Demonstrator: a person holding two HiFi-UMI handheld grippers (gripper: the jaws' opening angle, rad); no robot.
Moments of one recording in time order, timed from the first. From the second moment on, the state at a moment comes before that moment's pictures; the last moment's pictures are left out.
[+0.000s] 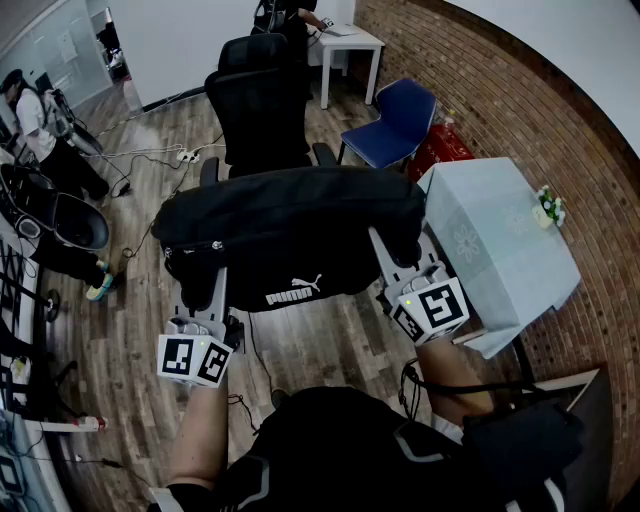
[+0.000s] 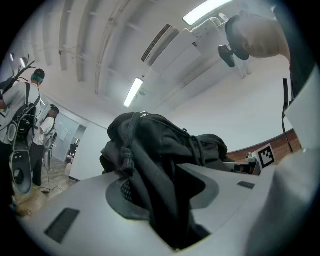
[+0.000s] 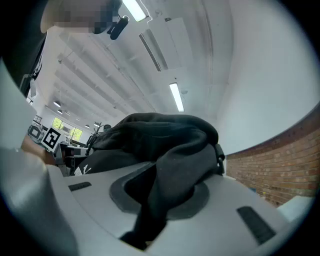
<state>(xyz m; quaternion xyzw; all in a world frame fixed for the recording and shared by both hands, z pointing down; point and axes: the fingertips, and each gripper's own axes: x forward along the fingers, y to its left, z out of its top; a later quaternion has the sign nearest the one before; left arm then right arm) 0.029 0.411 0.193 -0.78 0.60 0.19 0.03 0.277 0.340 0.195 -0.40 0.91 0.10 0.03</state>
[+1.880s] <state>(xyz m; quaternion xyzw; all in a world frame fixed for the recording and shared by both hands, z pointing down) -0.077 0.379 0.200 -0.80 0.57 0.20 0.04 0.174 0.311 0.200 -0.40 0.91 0.07 0.04</state>
